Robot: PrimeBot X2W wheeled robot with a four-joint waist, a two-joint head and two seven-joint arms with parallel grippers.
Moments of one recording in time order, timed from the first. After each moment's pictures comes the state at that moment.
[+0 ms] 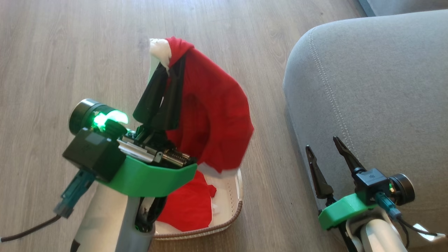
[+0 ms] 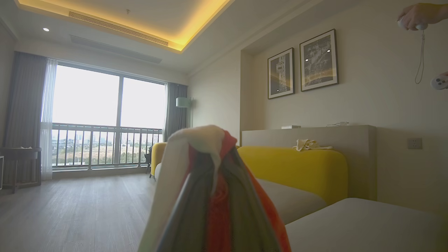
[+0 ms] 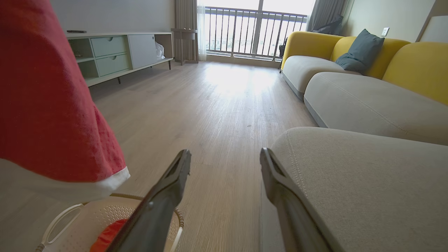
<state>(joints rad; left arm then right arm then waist) -0.31 0.04 -0.33 -0.28 -0.27 0.00 -0.26 -0.05 -0.05 0.09 0.18 -0.02 0.13 -0.25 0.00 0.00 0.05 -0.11</state>
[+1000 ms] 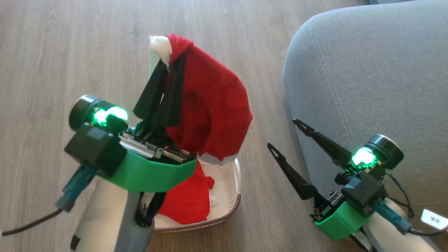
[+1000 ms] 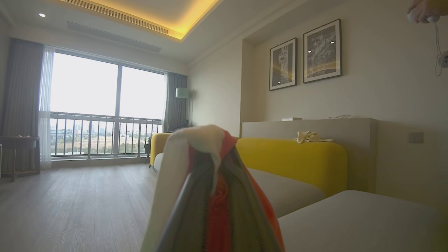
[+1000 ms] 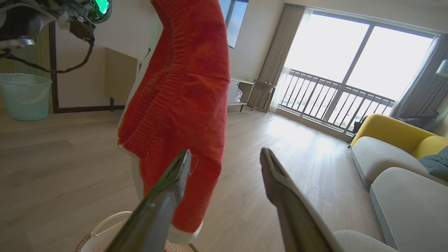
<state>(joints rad) -0.32 0.04 -0.33 -0.26 -0.27 -0.01 -0.26 -0.16 -0.36 0.47 -0.13 0.08 0.13 -0.26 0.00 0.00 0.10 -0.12</state>
